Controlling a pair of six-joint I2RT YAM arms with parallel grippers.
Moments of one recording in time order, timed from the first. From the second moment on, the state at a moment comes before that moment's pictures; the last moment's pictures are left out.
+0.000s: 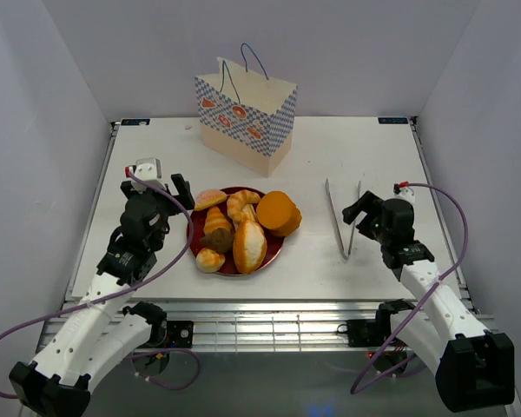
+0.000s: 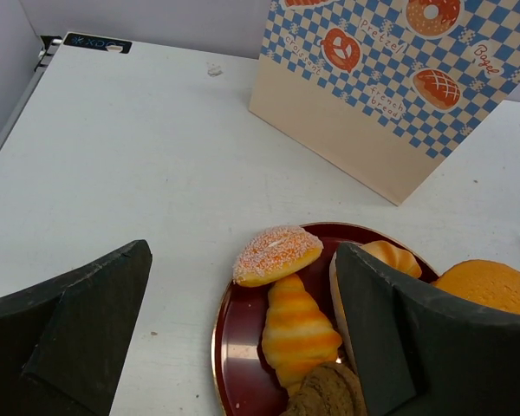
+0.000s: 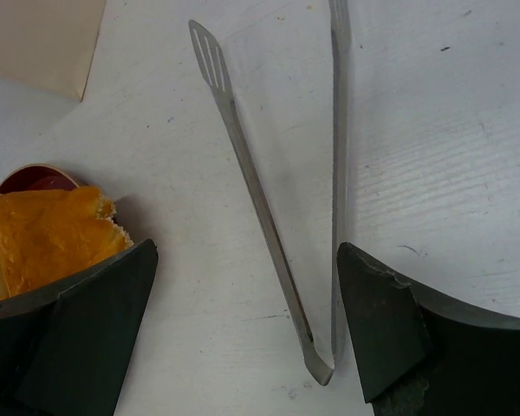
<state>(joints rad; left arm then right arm) -0.44 0.74 0.74 -0.14 -0.46 -0.20 0.18 0.88 0.46 -0.09 0.01 0.62</state>
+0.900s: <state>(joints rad) -0.44 0.76 0.74 -0.17 -0.44 -0.21 0.22 0.95 0.50 -0.24 -0.01 0.37</state>
